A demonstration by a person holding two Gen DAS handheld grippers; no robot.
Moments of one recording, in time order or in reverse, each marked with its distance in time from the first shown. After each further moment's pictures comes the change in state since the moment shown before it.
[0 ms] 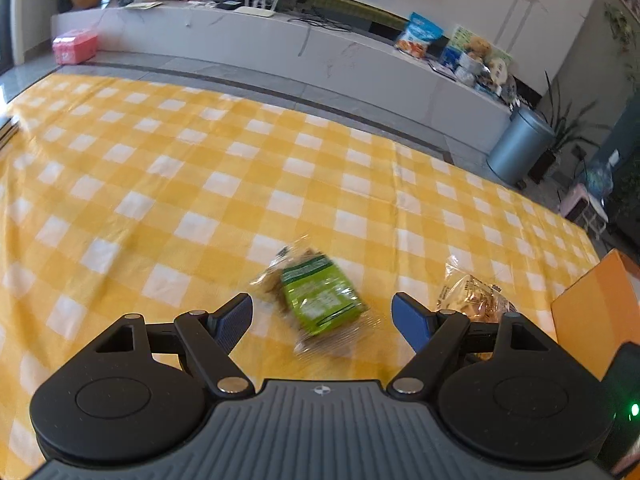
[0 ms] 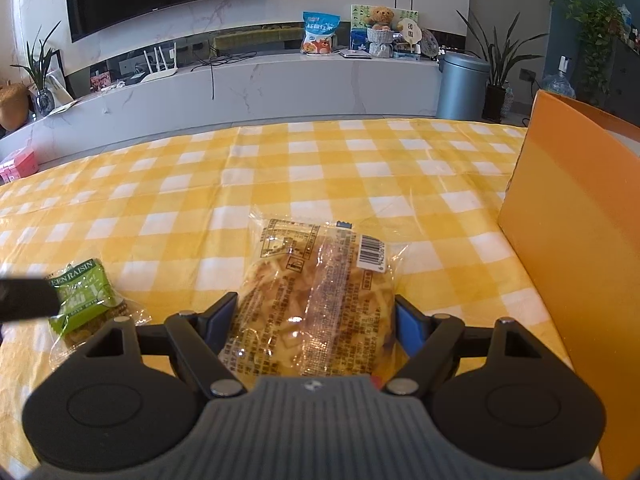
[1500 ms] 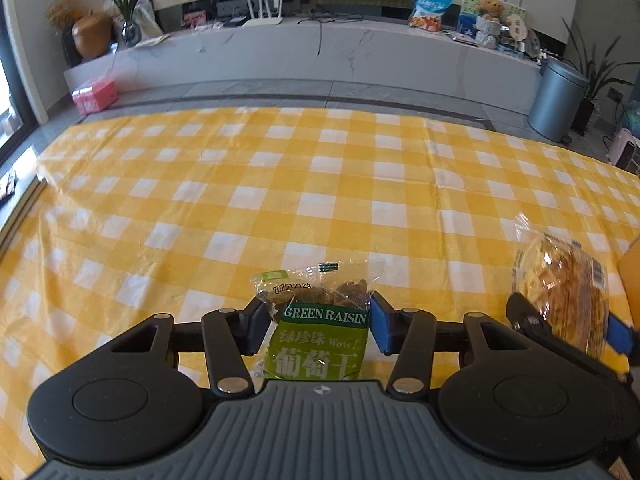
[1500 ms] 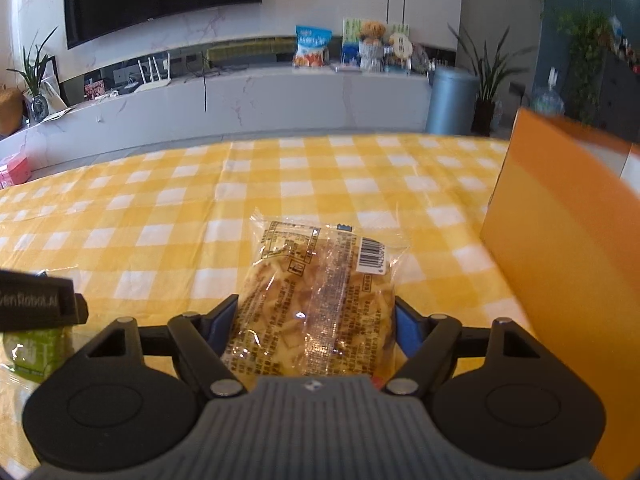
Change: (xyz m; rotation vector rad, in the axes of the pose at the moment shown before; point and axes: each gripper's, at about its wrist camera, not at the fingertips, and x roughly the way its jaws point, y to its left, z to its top) left arm 0.011 -0.019 -0.005 0.163 -0.007 0.197; right arm -0.017 0.010 0.004 -0.021 -0.074 -0.048
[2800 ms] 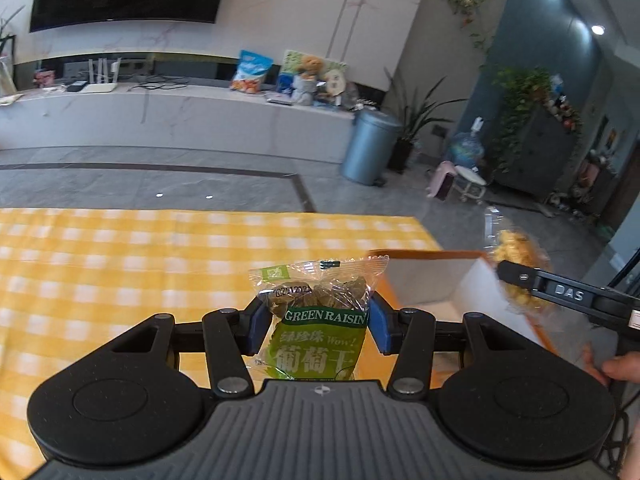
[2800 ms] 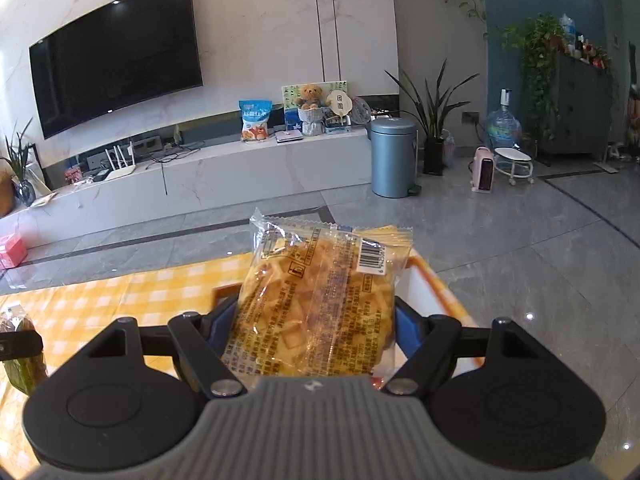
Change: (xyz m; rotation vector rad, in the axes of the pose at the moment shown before) left arm -0.096 -0.100 0.028 0.098 -0.161 -0.531; right arm -0.108 -0.279 0.092 0.154 -0.105 0.054
